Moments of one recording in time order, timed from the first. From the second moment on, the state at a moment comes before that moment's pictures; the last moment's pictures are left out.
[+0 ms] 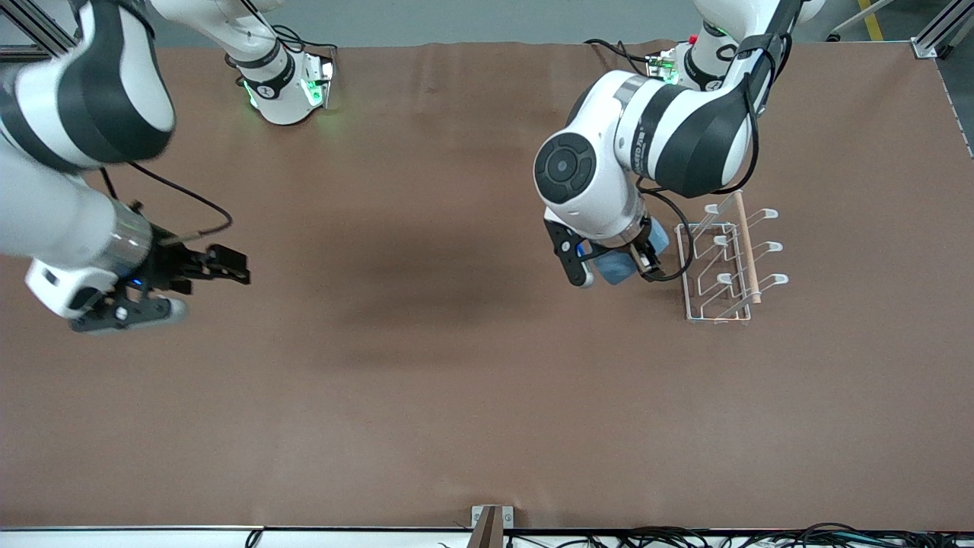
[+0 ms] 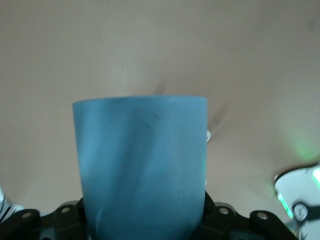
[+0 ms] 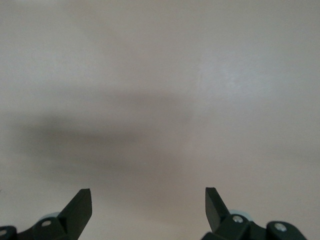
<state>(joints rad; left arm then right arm) -0.56 0.54 -0.10 -1.22 0.43 1.31 0.61 0.19 0.26 -0.05 -1.36 0.12 1.61 0.02</state>
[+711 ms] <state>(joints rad) -0.57 0.55 -0.11 -1.57 0.84 1.26 0.81 0.12 0.17 -0.06 -1.41 0.11 1.60 0.01</state>
